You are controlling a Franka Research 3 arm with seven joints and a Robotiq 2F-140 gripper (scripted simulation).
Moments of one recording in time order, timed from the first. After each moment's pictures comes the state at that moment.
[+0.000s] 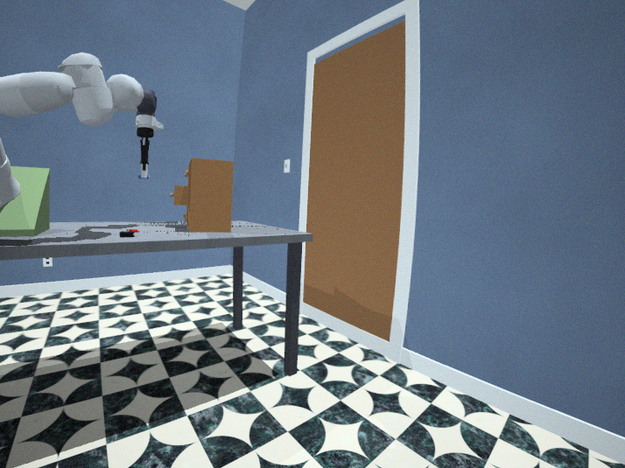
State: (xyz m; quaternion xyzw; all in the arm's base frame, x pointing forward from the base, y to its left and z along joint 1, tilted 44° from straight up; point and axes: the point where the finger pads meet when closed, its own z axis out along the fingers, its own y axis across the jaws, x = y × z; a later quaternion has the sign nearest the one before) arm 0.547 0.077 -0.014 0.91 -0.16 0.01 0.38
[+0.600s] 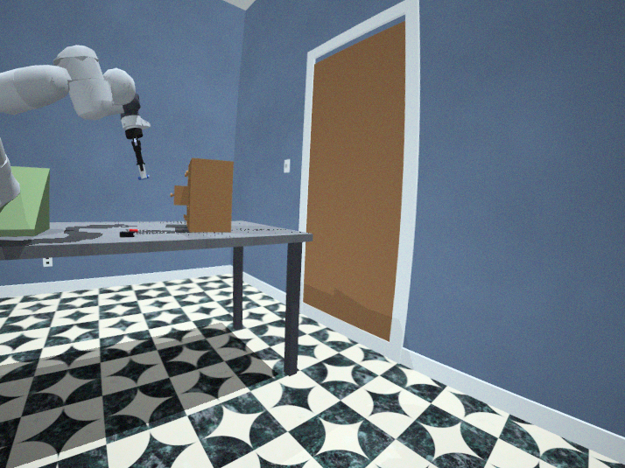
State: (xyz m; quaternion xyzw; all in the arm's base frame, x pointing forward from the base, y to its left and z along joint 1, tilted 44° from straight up) arm 0.539 0.076 -0.016 0.90 -0.09 0.10 0.40
